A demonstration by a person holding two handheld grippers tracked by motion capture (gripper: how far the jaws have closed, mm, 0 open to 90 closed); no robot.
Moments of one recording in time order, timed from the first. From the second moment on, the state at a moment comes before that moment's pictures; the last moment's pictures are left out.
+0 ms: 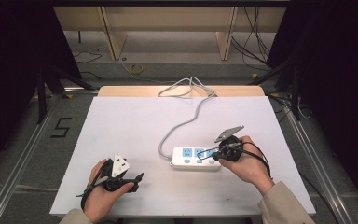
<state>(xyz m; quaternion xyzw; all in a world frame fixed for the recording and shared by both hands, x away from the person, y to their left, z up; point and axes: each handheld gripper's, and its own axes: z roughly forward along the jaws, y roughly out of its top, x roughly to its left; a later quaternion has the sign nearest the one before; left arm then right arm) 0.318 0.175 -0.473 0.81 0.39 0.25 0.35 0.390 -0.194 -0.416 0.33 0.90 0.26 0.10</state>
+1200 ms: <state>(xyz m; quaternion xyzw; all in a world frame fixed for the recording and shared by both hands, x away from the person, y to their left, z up) 0.318 0.175 -0.473 0.81 0.39 0.25 0.35 0.399 -0.184 -0.430 0.33 0.91 0.24 0.10</state>
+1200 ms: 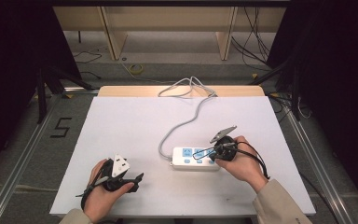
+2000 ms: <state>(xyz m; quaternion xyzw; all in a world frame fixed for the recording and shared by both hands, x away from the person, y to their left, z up) 0.318 0.175 -0.473 0.81 0.39 0.25 0.35 0.400 -0.179 -0.439 0.32 0.91 0.23 0.09</state>
